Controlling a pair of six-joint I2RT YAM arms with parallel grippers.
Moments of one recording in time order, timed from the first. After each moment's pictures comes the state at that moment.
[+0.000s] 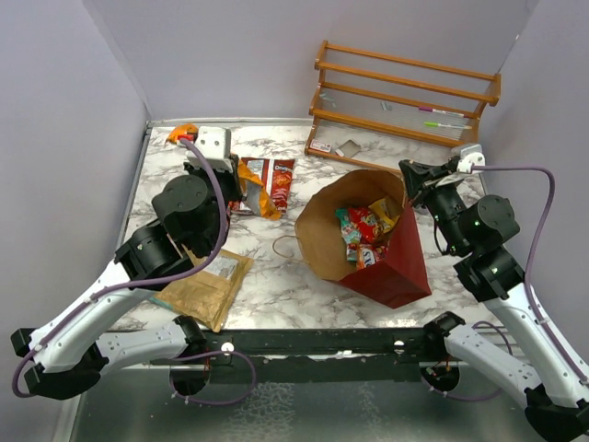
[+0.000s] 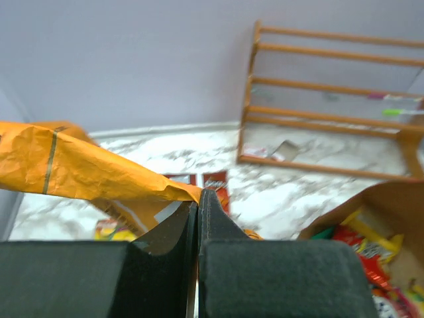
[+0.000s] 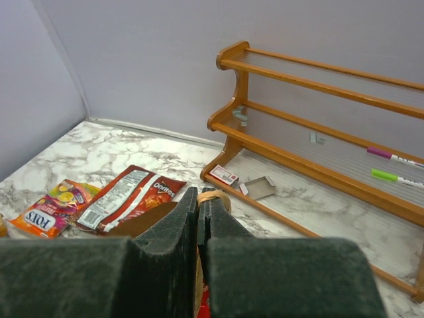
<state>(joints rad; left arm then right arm) -0.95 0.97 1.38 -0.38 -0.74 -0.05 0.50 0.73 0.92 0.00 0.12 0.01</state>
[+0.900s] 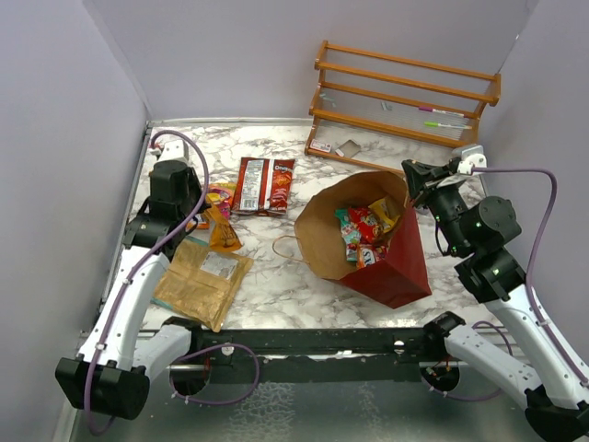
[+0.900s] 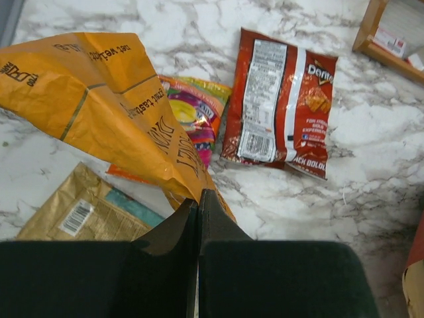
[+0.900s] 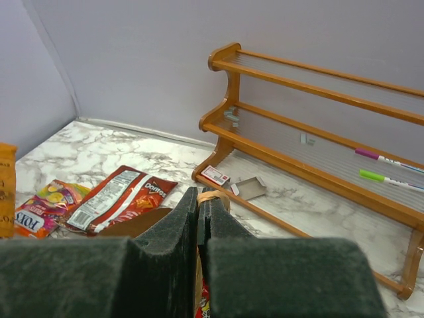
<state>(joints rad) -0.20 0.98 1.06 -0.57 -0.21 -0.32 0.50 0.72 0.91 0.00 0.14 -0.02</state>
